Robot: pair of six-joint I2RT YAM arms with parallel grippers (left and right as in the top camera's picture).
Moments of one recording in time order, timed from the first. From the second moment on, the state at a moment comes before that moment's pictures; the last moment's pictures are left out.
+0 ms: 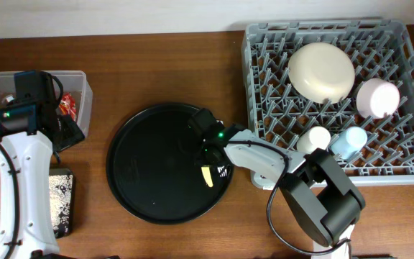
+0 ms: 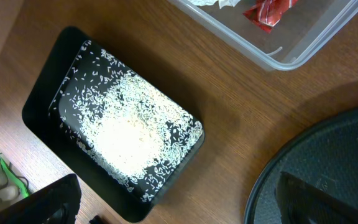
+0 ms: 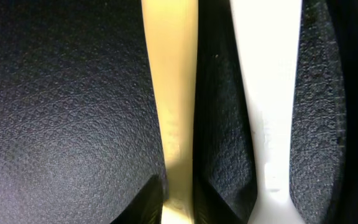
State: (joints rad) left arm 0.22 1.50 1.45 -1.25 -0.40 -0.34; right arm 0.70 1.98 1.26 -0.56 -0.08 0.71
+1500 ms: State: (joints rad) left arm 0.22 1.50 1.45 -1.25 -0.40 -0.34; right arm 0.22 1.91 1.57 -0.88 -0.03 0.28
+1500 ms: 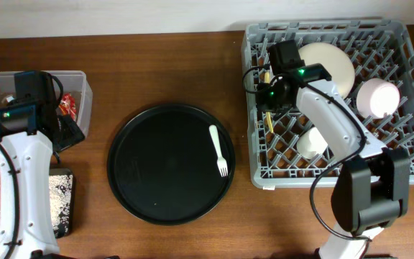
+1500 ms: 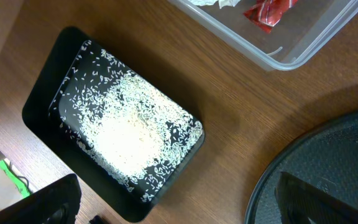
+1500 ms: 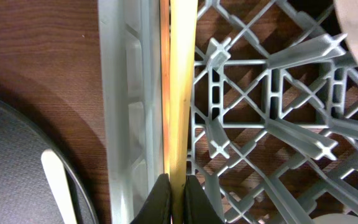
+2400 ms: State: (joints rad) left arm 0.22 1.50 1.45 -1.25 -0.40 -0.34; right arm 0.25 1.91 1.55 -0.86 -0.04 0.28
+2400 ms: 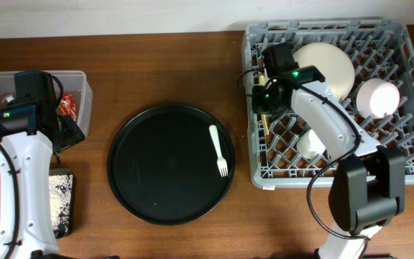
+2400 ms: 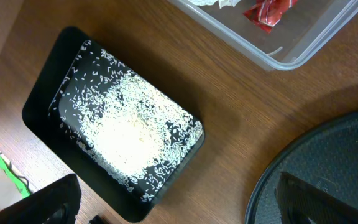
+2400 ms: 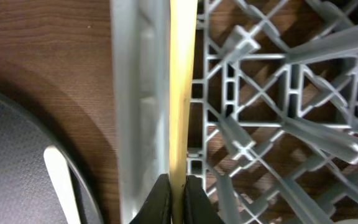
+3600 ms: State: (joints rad) left arm 0.22 1.50 1.45 -1.25 -0.40 -0.34; right arm 0.58 1.80 1.35 -0.80 -0.02 0.34
